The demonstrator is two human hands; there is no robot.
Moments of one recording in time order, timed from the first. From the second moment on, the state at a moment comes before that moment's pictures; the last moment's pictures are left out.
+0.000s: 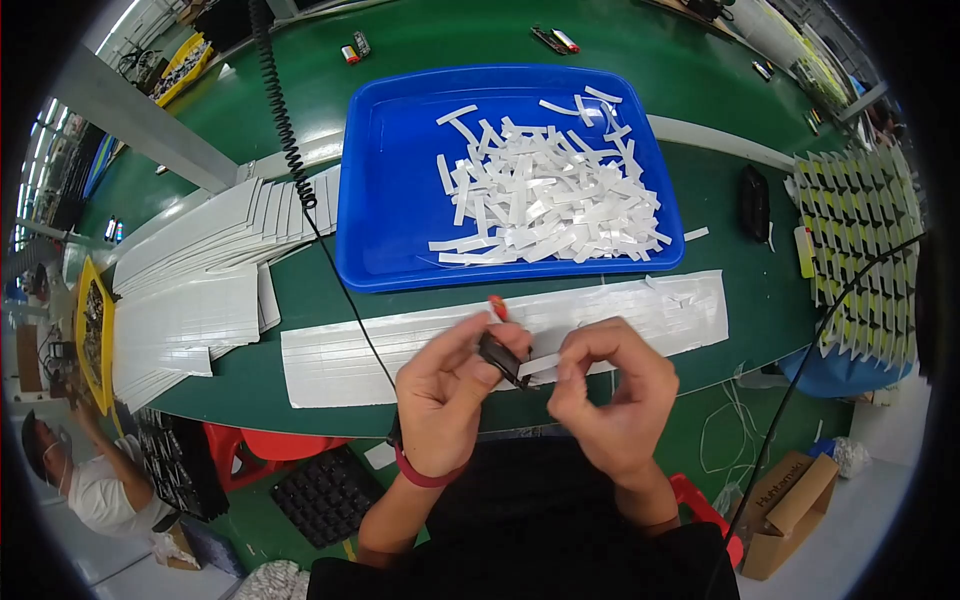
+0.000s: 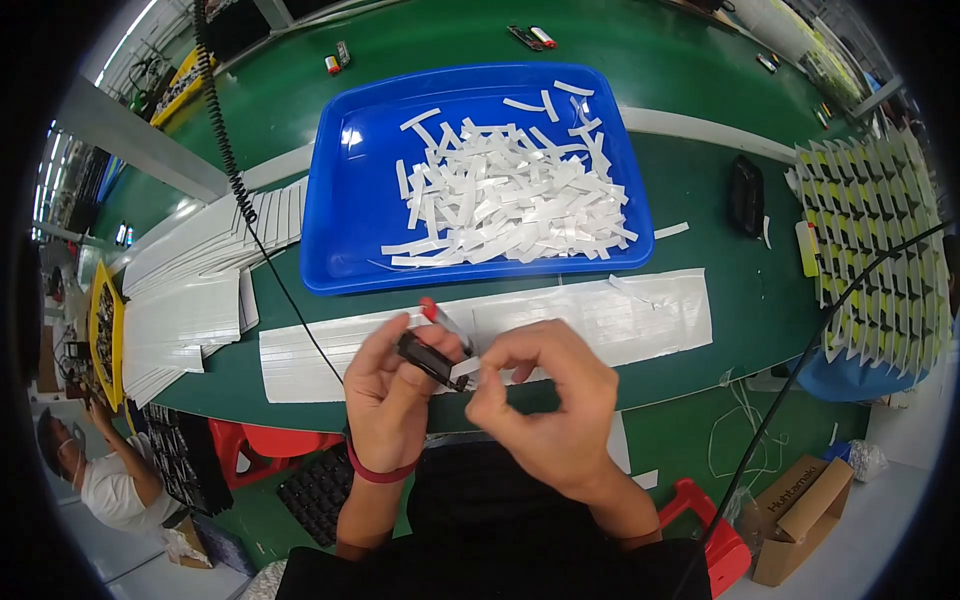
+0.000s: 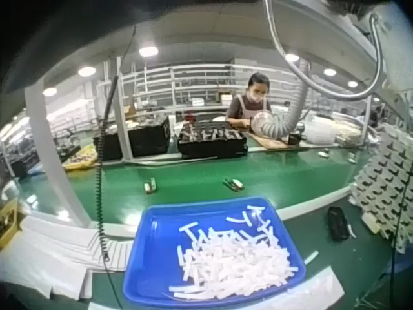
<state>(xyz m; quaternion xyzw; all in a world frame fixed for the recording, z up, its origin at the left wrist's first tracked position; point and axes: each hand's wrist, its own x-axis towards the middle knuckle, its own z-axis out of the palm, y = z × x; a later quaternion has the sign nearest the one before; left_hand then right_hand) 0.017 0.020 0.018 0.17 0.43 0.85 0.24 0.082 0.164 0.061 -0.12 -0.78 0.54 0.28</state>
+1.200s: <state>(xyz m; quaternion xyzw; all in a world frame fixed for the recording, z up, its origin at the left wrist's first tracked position) 0.016 0.012 0.019 0.20 0.40 0.85 0.29 0.090 0.174 0.067 -0.11 -0.76 0.64 0.04</state>
